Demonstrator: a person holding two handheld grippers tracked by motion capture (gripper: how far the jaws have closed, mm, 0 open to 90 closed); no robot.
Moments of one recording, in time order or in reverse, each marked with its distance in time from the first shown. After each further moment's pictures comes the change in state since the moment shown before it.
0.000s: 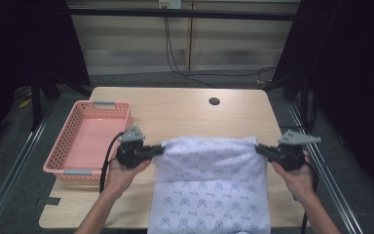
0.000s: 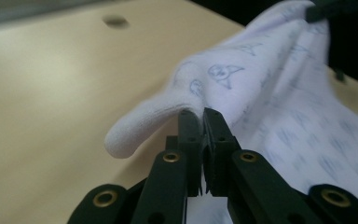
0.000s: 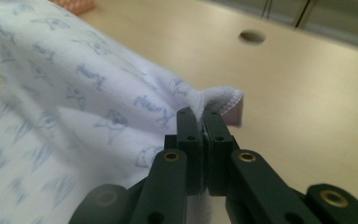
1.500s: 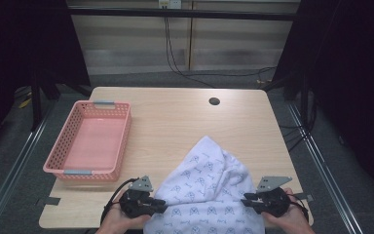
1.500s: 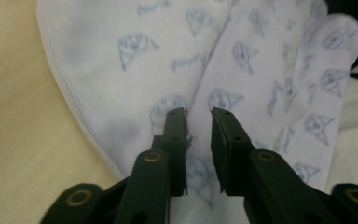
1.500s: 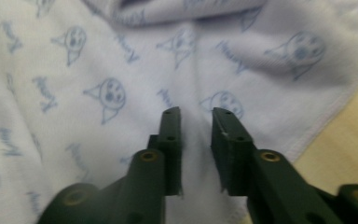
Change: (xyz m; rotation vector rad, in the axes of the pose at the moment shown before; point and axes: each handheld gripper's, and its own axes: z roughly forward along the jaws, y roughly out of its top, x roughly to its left) left arm -0.044 -0.077 0.008 0.227 -0.207 0.013; right arm 0.069 -0.080 0.006 0.304 0.225 -0.142
